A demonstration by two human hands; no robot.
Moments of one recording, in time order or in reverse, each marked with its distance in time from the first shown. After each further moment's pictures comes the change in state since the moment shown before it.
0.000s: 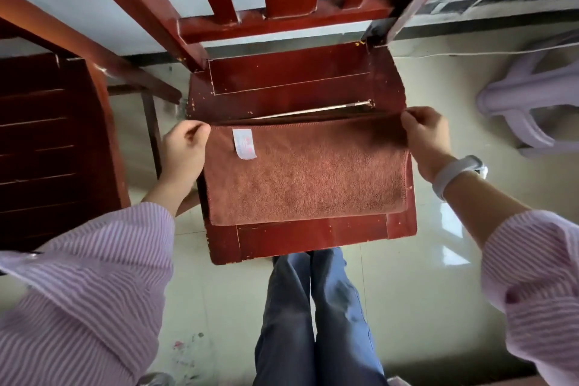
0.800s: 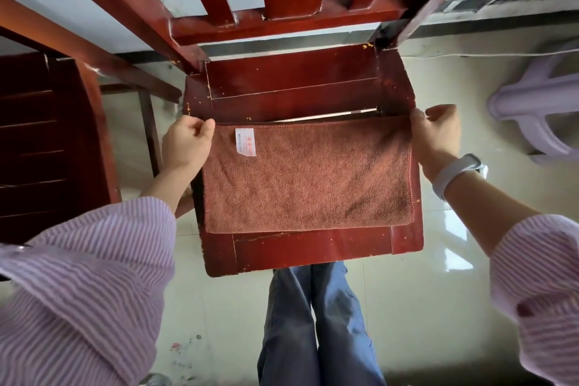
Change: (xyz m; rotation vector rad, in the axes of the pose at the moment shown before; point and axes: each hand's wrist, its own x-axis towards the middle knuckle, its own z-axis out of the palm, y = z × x) left_hand 0.033 -0.002 0.019 0.315 -0.009 -0.059; right_hand 0.020 -0.004 0.009 -0.224 0.155 0.135
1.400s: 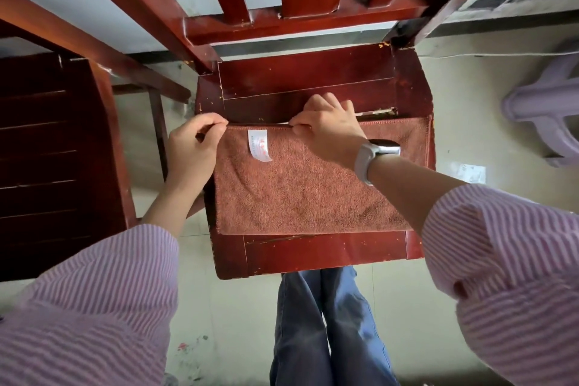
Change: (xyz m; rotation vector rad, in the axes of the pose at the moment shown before) left_hand -0.022 0.002 -0.017 -0.246 0.024 0.220; right_hand -0.062 -0.066 0.087 -0.555 -0.519 -0.966
